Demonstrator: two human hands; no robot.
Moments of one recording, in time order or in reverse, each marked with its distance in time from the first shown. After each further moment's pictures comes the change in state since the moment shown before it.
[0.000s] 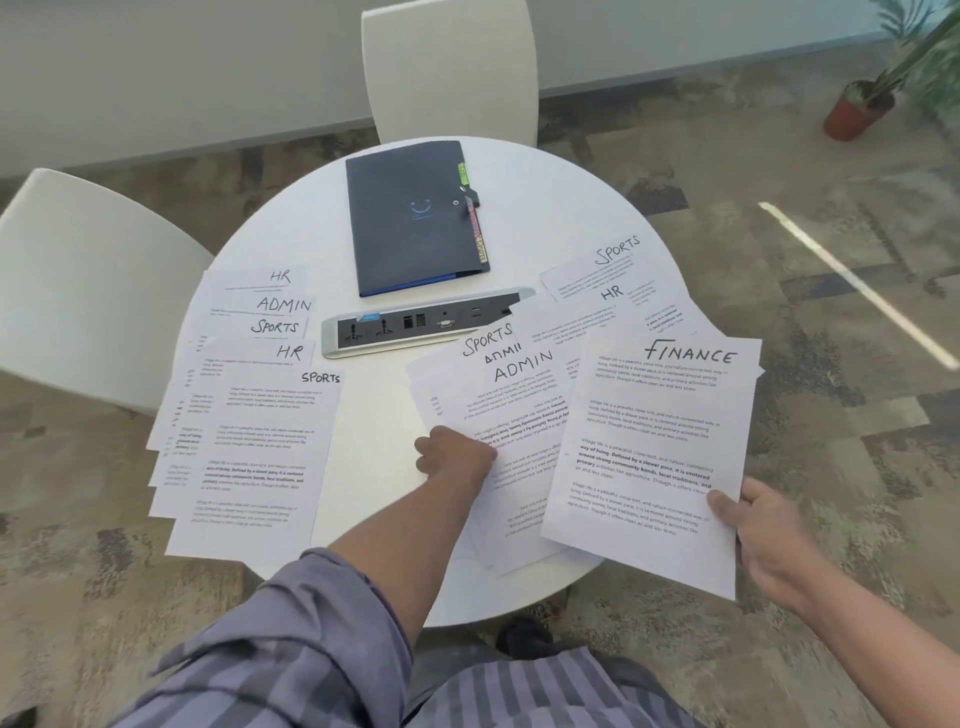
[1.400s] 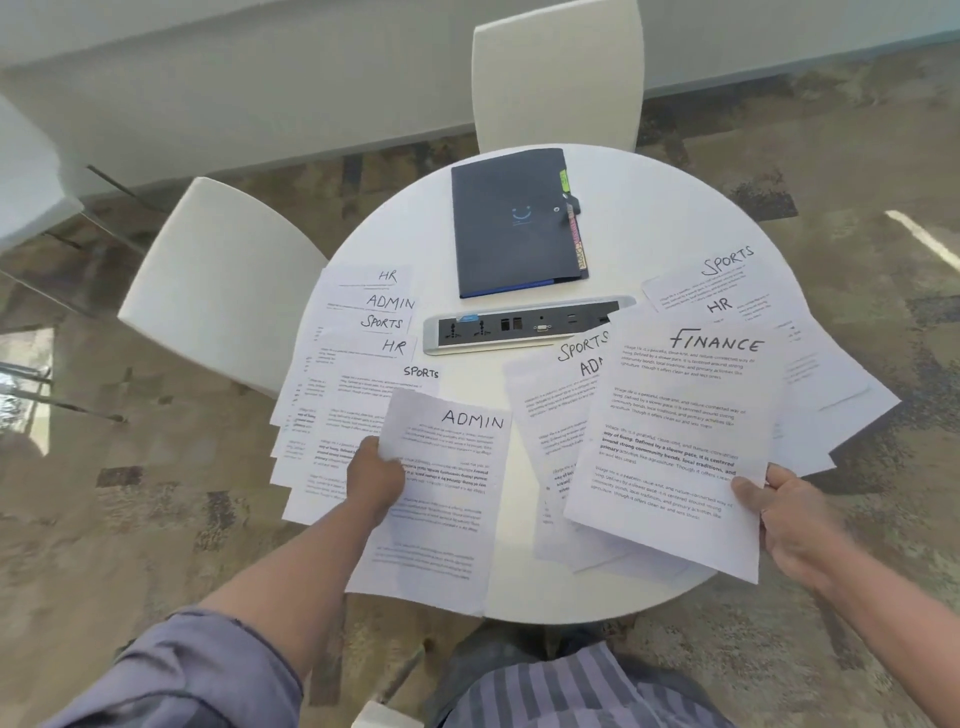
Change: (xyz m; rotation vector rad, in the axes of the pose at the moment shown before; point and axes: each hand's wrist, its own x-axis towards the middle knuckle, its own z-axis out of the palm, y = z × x) left_hand 0.064 -0.149 -0.169 -0.198 0.182 0.158; right_hand 0.015 -0.011 0.090 -0.024 -0.122 -0.003
